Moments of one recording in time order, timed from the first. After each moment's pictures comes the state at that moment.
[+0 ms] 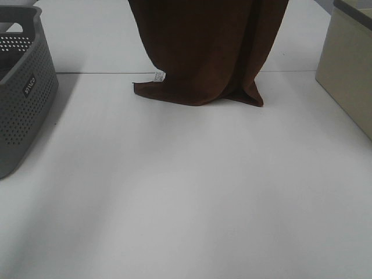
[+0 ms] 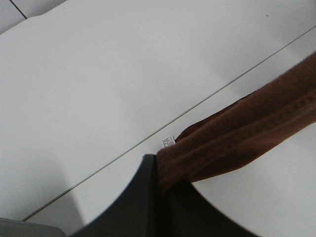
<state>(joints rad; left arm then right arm) -0.43 2.22 -2.67 0.10 1.20 0.15 0.22 1.97 -2.41 0.30 1.21 -0.22</state>
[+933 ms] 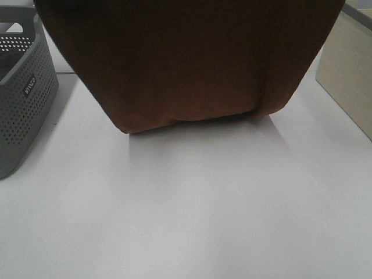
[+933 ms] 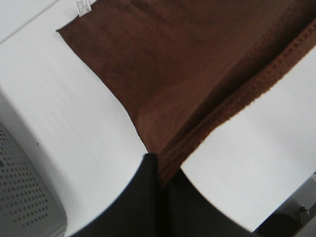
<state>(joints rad) -0.48 1.51 -1.59 -0.04 1.16 0.16 0.23 1.48 -1.65 0.41 1.23 -0.17</state>
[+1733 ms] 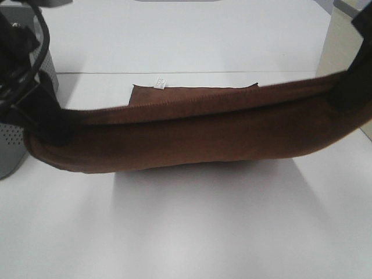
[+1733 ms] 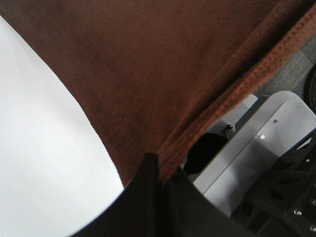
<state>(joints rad) -0.49 1.39 -1.14 -0.28 1.14 0.27 0.23 1.22 -1.09 0.44 1.22 -0.23</state>
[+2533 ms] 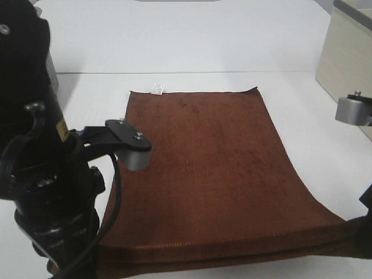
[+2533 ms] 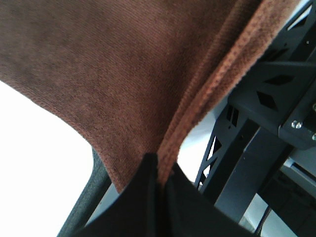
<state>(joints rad) -0.75 1.59 -1.01 -0.28 1.16 0.32 0.22 1.22 -0.71 0.39 1.21 -0.30</state>
